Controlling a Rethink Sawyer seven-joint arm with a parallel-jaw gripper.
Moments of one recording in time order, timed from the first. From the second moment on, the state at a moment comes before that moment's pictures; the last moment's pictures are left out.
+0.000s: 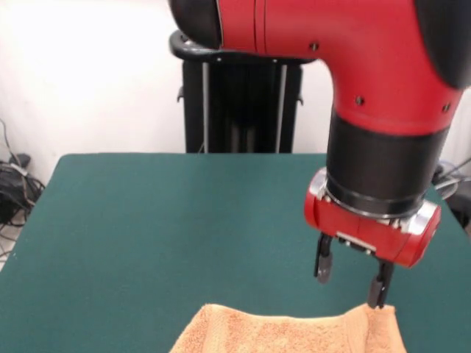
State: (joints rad) arm -0.08 -0.31 -0.09 0.84 0.13 1.05 2.18
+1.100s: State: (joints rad) arm -0.07 -0.31 -0.09 0.84 0.11 1.01 2.18
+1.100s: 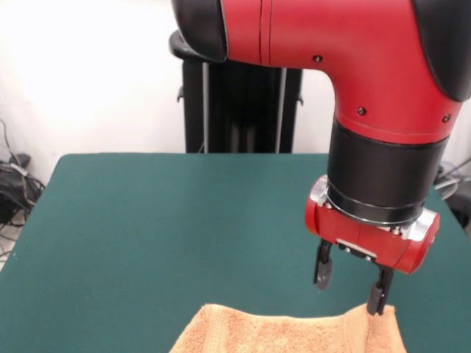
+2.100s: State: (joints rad) arm -0.07 -0.26 -0.09 0.84 0.10 0.84 2.18
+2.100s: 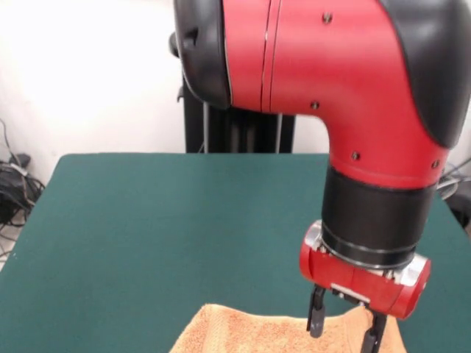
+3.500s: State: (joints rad) arm -0.07 -0.14 -0.09 0.75 0.07 0.84 2.18
